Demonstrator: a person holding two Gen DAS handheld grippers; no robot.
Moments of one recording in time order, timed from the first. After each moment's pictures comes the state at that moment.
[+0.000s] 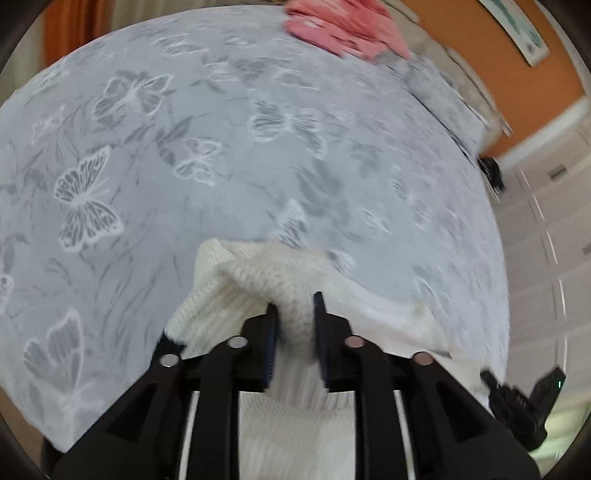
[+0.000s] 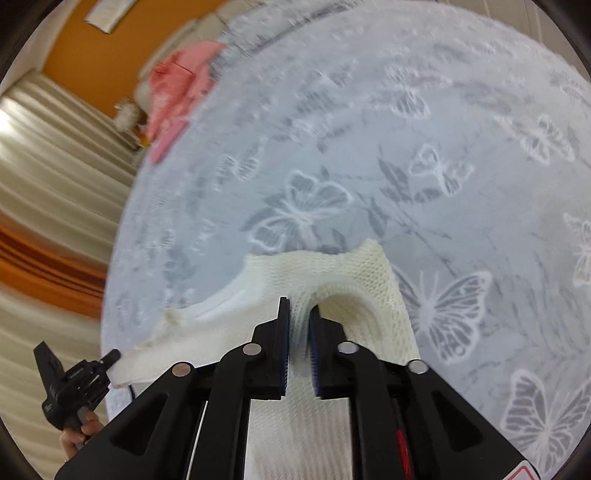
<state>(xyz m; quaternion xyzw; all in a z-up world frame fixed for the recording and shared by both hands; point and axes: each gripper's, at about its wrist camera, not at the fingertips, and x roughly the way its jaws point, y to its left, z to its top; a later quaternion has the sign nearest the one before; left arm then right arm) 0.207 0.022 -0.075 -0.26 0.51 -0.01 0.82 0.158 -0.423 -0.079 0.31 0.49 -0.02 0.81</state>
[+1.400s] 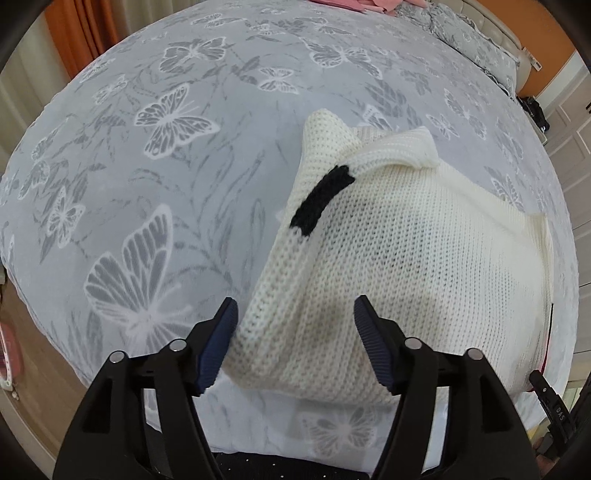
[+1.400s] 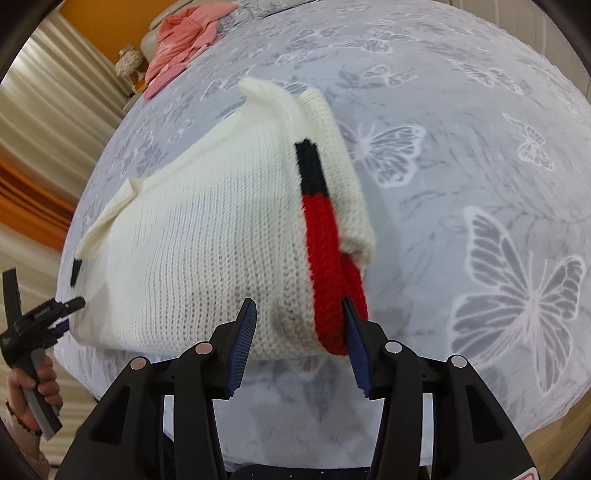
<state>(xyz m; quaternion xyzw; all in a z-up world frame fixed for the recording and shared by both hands) 0.096 0.024 -0.113 -0.12 0.57 0.04 0.81 0.019 -0.386 -0.124 0.21 0.54 -0.01 0.82</state>
